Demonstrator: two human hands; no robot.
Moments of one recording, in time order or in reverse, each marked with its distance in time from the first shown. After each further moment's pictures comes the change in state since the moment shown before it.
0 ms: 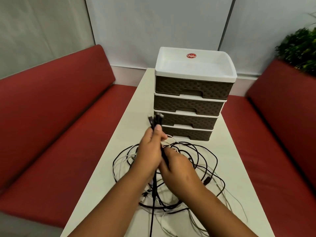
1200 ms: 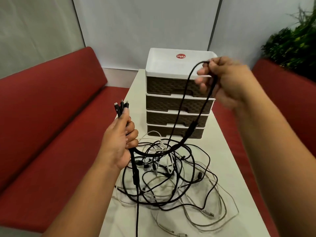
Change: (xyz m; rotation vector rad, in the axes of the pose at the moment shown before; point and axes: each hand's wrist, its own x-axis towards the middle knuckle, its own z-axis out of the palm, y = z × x) left_hand 0.018 0.034 -0.046 -0.520 -0.096 -0.071; right_hand 0.090 -0.014 -0.180 1.014 0.287 0.107
